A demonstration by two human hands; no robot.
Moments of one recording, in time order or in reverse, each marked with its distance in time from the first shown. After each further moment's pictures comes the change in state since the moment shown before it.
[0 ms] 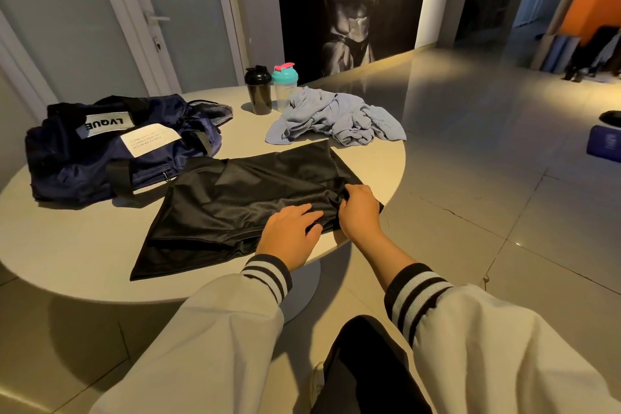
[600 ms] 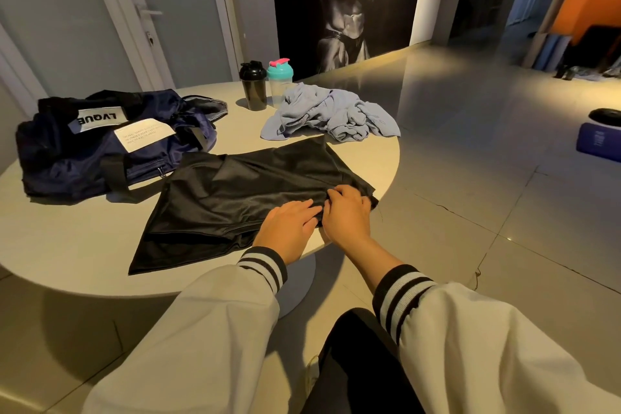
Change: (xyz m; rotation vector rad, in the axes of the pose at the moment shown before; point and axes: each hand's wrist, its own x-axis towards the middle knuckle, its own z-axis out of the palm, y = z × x) left_hand 0.002 -0.002 0.000 0.016 -0.072 0.086; right_hand -0.018 0.007 0.017 -0.268 0.045 -0.189
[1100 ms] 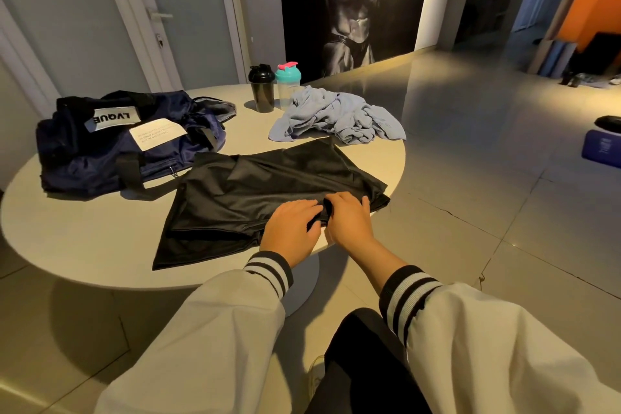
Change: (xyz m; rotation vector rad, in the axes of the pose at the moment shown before) left_hand -0.015 0.001 -0.003 -0.143 0.195 -0.016; right_hand -0.009 -0.010 -0.009 0.057 -0.136 -0.080
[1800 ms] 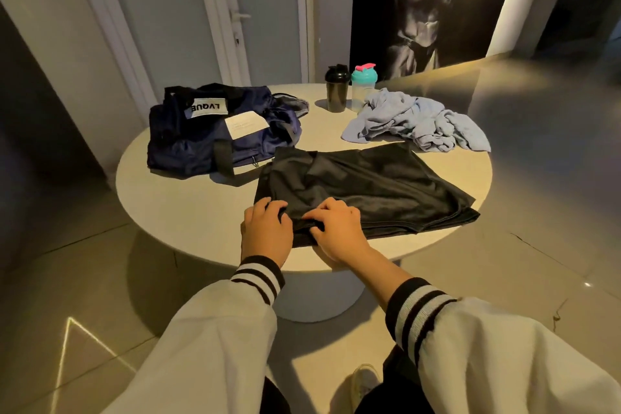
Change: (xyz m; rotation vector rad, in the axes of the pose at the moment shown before) left_hand -0.065 -0.125 -0.076 -0.034 0.253 -0.583; right_hand -0.013 -0.136 0.062 0.018 -0.141 -0.381
